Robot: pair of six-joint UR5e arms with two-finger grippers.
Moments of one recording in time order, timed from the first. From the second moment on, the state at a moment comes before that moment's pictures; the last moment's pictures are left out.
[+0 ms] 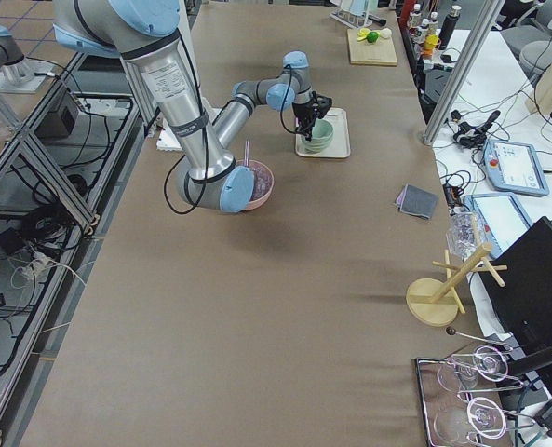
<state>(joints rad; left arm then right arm) -1.57 -1.54 -1.57 -1.61 -2.36 0.46 0.56 -0.94 1.73 -1.60 1.73 1.64</state>
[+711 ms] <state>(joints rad) -1.57 -1.54 -1.57 -1.61 -2.36 0.46 0.56 -0.93 1.71 -1.56 1.73 1.65</state>
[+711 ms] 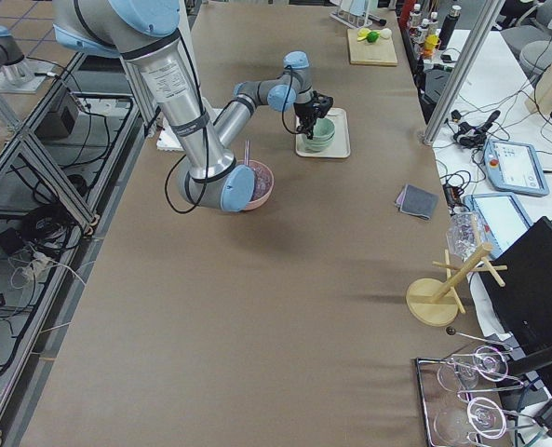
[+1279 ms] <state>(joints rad) -1.57 -1.54 -1.57 -1.61 -2.36 0.46 0.56 -0.93 1.70 -1.55 1.73 1.64</state>
